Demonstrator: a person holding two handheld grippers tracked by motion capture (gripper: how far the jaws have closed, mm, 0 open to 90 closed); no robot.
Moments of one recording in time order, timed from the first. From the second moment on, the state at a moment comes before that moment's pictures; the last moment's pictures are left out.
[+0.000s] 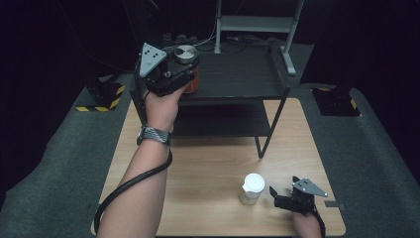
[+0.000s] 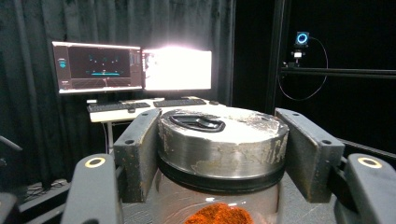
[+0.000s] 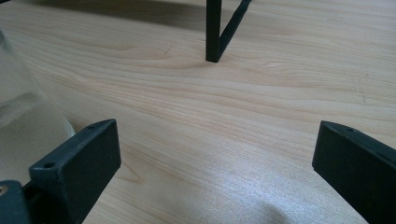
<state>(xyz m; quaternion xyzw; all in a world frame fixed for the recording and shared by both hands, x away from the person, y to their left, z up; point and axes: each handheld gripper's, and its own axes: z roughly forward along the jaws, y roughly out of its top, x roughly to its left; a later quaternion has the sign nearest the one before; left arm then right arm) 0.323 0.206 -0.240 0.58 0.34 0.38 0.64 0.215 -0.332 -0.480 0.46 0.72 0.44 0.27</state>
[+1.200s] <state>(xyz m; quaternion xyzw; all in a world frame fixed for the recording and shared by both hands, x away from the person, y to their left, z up) 0.279 0.223 -0.237 0.60 0.35 0.38 0.62 0.214 -0.330 -0.479 0.46 0.73 0.44 0.28</state>
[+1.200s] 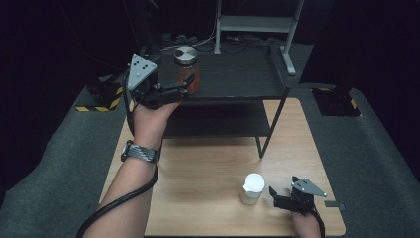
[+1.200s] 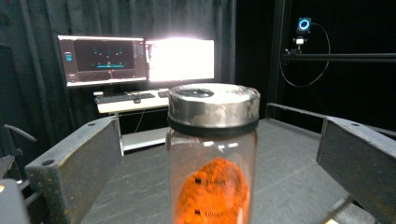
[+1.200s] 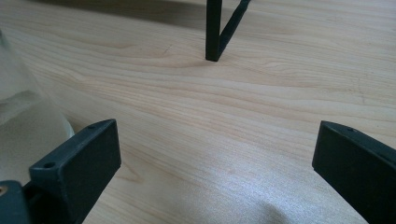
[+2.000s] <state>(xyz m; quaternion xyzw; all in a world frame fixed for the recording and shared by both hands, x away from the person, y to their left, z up) 0.237 0.242 -0.271 0.61 0.34 0.38 0.60 0.214 -0.326 -0.478 0.46 0.73 0.43 0.28</state>
